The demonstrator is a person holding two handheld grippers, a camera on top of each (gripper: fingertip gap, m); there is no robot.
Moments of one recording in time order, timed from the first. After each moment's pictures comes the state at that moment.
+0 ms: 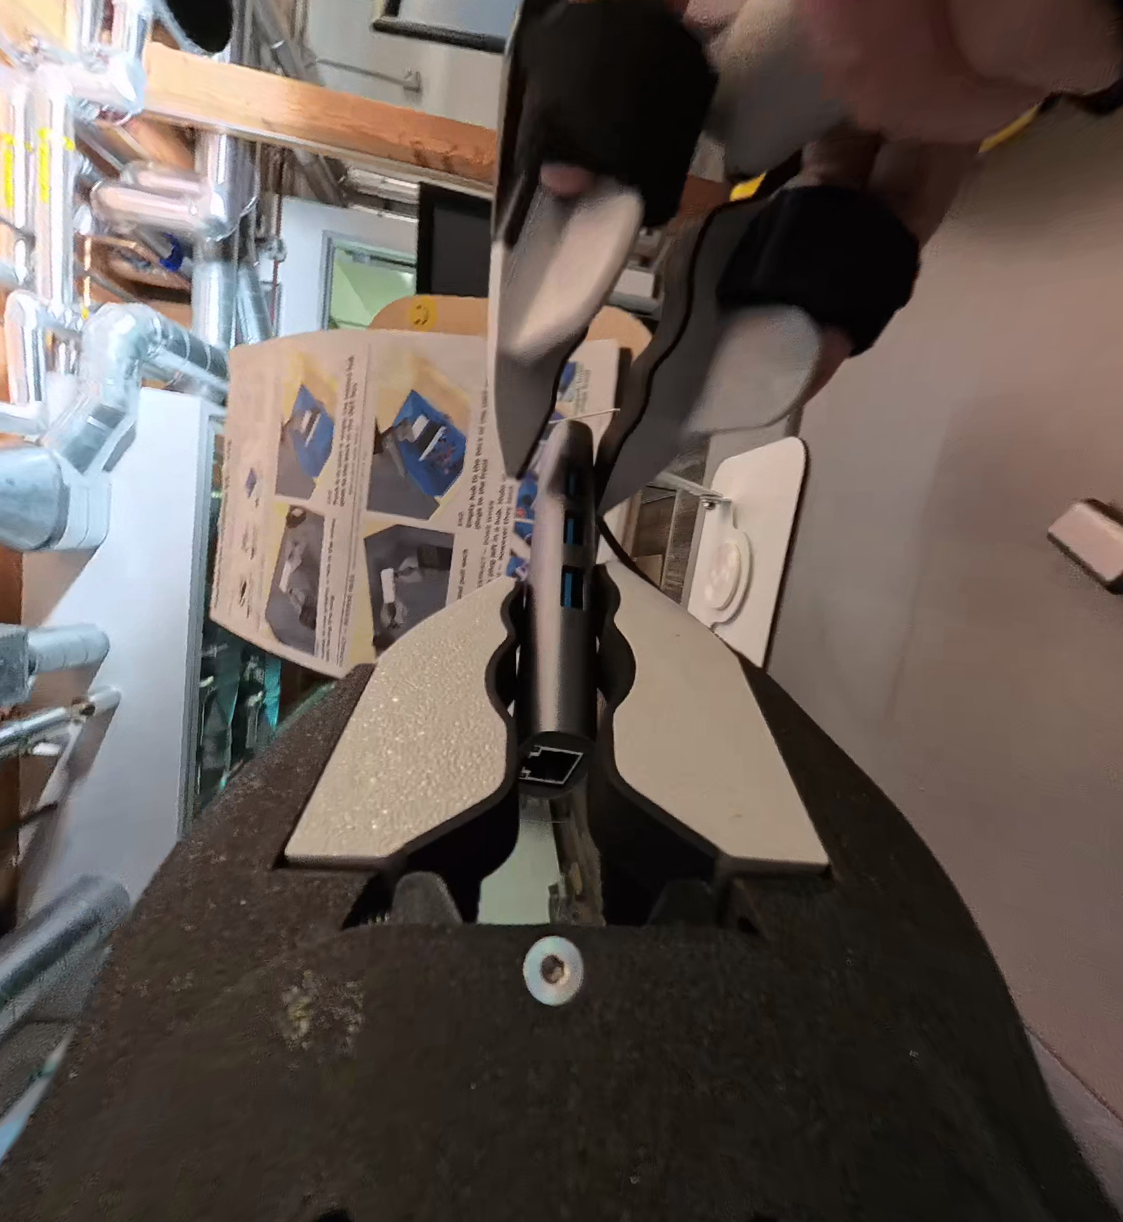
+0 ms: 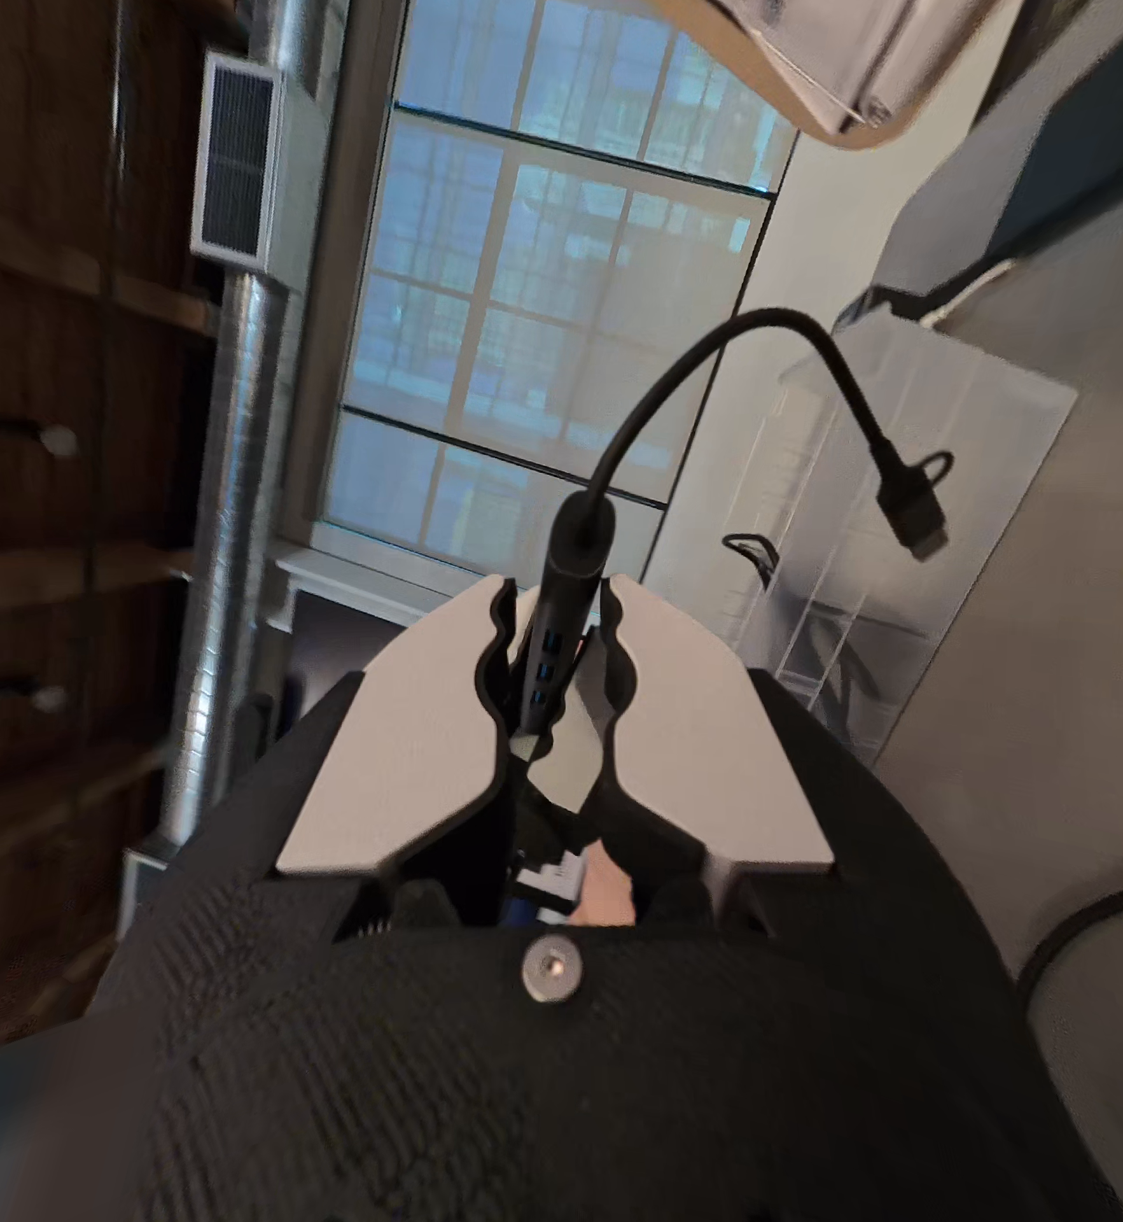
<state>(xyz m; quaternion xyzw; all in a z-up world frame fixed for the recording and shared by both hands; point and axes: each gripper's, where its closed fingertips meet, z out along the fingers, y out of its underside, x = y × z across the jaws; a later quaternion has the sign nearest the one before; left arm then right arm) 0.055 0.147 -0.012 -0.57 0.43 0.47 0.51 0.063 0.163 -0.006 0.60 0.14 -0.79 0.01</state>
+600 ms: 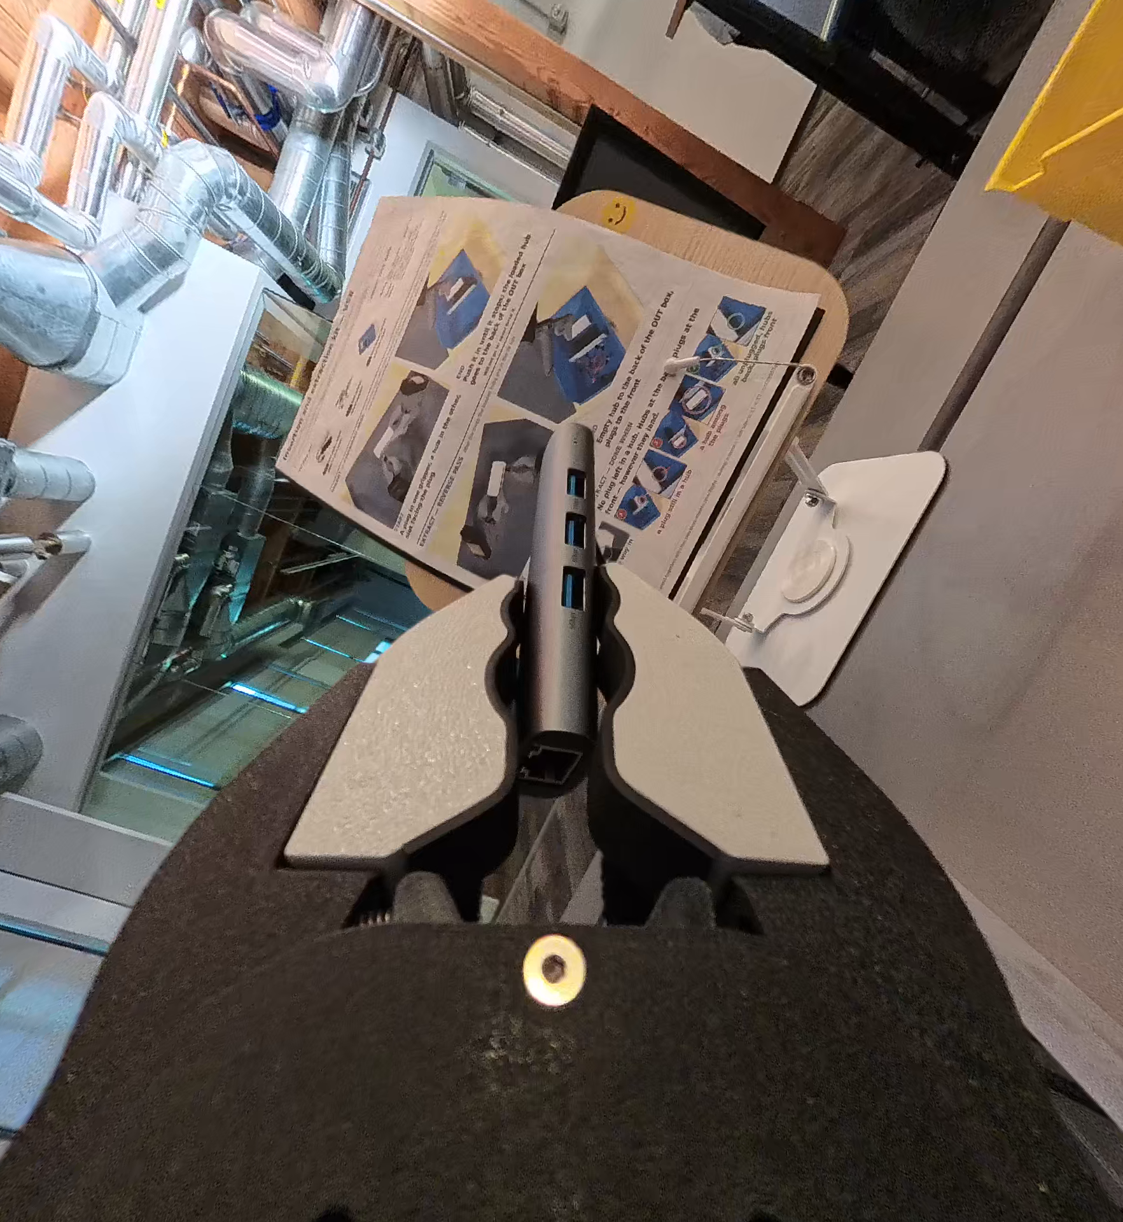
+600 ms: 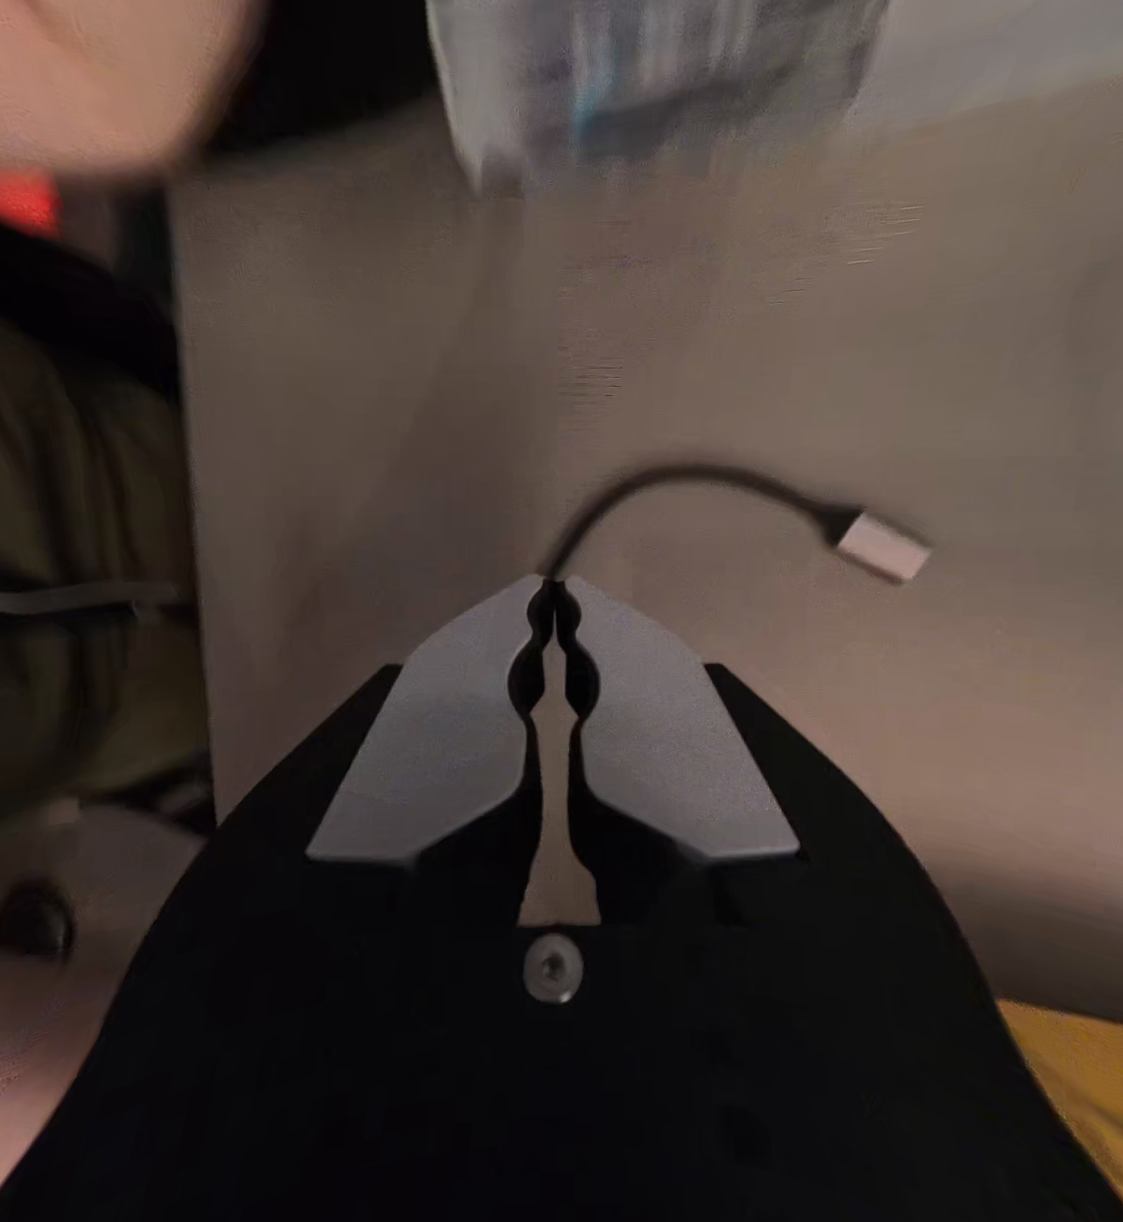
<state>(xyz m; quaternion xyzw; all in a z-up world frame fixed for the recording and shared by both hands) -0.010 0.113 0.056 -0.60 0.32 0.44 0.58 0.139 0.077 -0.110 0.52 0.80 -0.29 -0.05</state>
